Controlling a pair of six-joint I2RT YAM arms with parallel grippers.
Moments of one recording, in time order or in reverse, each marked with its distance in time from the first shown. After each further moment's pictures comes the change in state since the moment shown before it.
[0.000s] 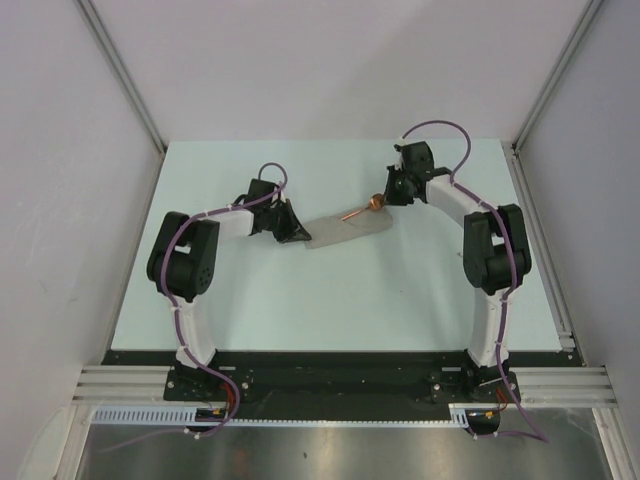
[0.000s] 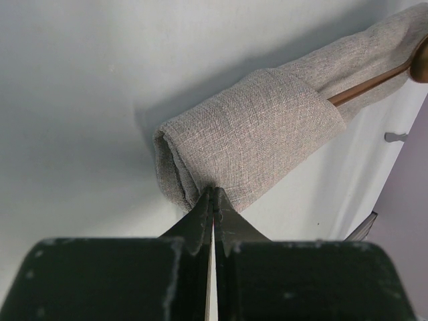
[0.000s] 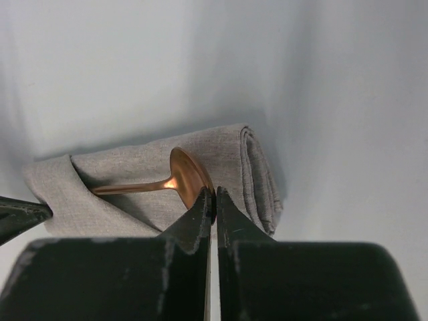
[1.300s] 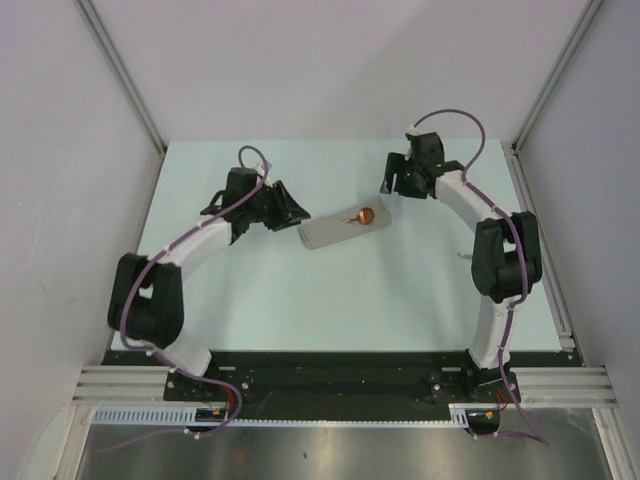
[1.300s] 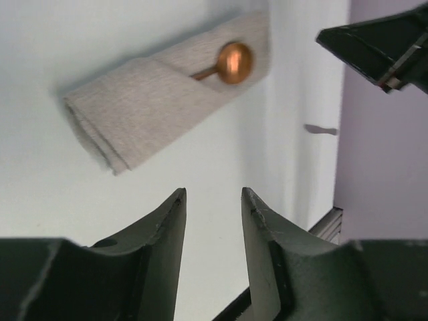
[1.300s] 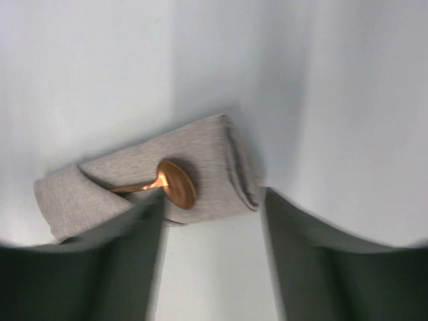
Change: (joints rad) left arm -0.007 -0.317 -0.092 -0.016 -0.023 -0.031; right arm -0.010 -0.051 0.007 -0.019 0.048 0.021
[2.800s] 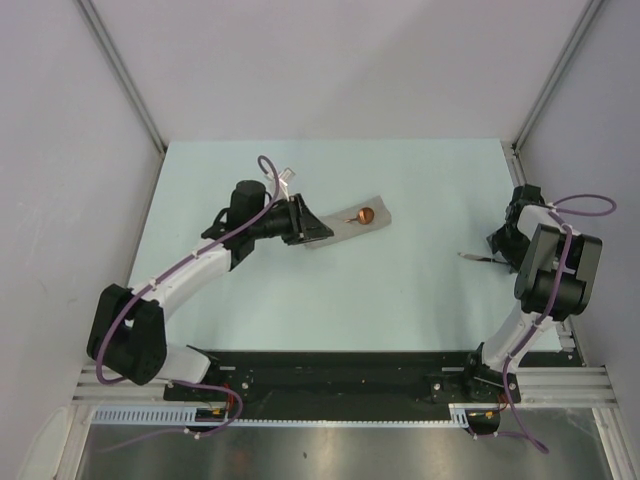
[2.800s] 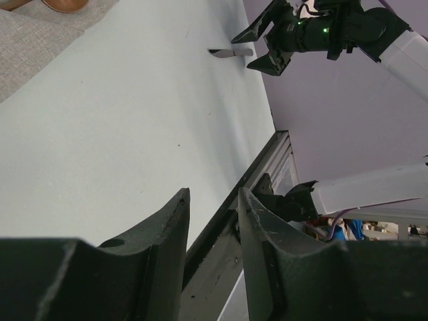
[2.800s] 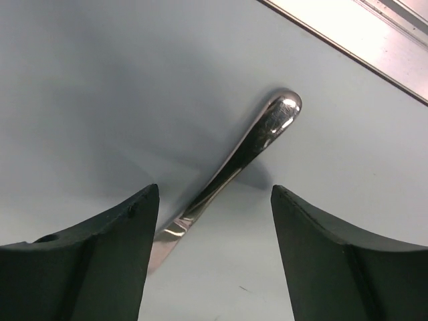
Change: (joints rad) left arm -0.147 -0.274 -0.157 0.153 0.201 -0.049; right arm -0.592 -0.190 -0.434 -0.222 0.439 0.346
